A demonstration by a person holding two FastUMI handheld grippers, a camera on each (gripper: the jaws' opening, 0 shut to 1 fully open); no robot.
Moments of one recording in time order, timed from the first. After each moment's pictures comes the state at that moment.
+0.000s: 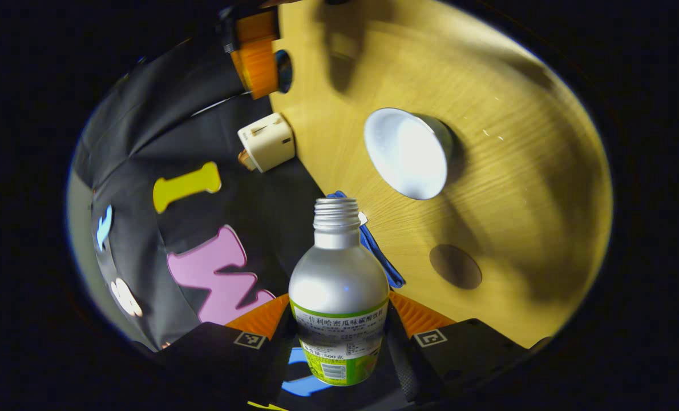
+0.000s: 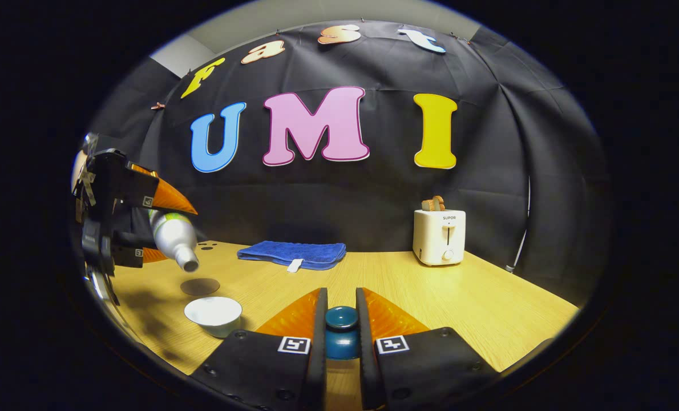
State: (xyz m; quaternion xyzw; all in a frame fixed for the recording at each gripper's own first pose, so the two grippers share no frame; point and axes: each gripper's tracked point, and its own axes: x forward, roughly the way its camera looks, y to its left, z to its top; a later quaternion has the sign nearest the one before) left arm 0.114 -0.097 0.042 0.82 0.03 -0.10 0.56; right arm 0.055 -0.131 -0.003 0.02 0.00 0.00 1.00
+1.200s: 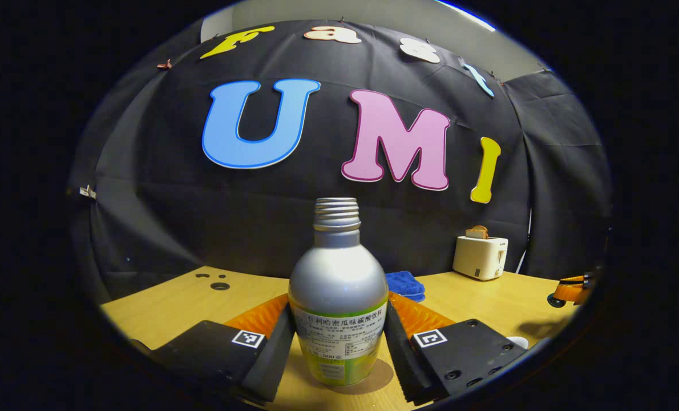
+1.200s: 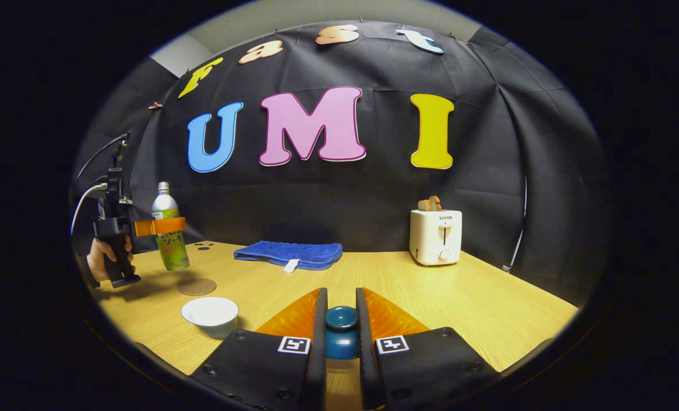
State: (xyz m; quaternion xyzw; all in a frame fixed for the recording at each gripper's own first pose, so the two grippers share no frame) left arm 0.182 0.001 0.037 -0.05 -0.03 -0.06 1.00; right arm 0.055 -0.133 -0.004 0.02 -0.01 -0.01 1.00
